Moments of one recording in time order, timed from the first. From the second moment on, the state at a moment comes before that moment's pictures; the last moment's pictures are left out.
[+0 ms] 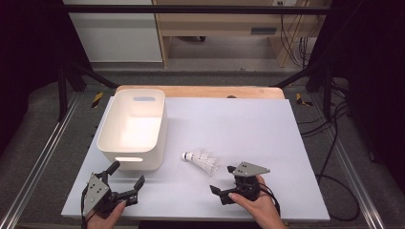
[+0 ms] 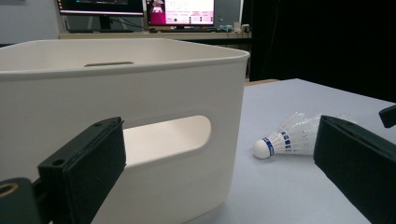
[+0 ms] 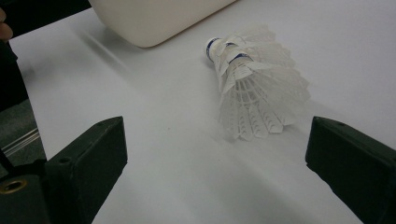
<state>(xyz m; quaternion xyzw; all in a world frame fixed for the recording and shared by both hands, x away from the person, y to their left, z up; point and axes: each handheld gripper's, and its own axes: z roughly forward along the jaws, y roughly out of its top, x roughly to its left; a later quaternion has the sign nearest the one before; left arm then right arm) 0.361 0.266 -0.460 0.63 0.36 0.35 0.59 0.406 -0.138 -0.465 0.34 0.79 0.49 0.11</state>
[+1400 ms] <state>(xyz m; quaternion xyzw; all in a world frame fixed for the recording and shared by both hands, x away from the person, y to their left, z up) 0.360 0.267 -0.459 0.63 0.36 0.35 0.59 0.431 -0.094 -0.474 0.36 0.81 0.46 0.10</state>
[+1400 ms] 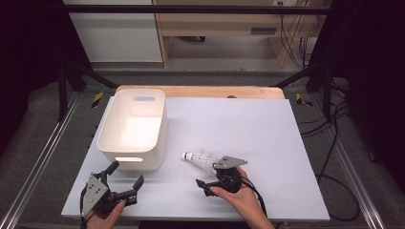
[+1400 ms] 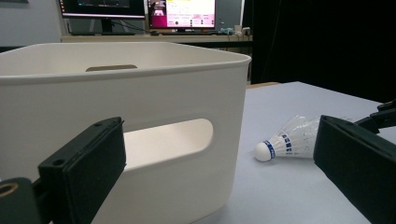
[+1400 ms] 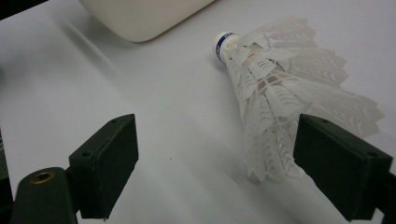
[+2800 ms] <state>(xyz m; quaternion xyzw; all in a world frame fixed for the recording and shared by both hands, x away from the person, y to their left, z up) 0.360 0.267 -0.458 0.63 0.36 0.35 0.59 0.450 -0.077 -0.476 0.36 0.80 0.46 0.13</state>
